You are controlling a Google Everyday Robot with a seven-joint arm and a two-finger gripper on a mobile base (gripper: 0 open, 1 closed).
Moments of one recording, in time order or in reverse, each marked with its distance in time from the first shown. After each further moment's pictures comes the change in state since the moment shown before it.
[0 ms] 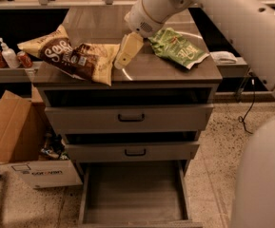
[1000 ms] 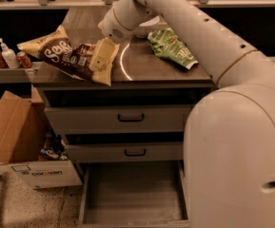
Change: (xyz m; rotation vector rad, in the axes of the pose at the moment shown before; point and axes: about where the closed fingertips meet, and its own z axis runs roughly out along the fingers) arm -0.050 -0.009 0.090 -0.101 -0.102 -0.029
